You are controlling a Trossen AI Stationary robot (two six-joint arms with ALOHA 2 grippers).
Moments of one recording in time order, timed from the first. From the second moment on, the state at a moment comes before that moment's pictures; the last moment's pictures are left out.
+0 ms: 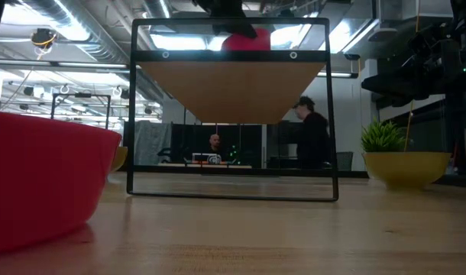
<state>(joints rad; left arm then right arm) 0.28 1.65 1.66 -0.60 0.01 0.18 -0.22 0.05 0.01 0.02 0.02 -0.03</state>
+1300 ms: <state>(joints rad) 0.34 1.76 1.66 -0.64 -0.01 0.09 -0.22 0.06 0.01 0.02 0.02 -0.03</state>
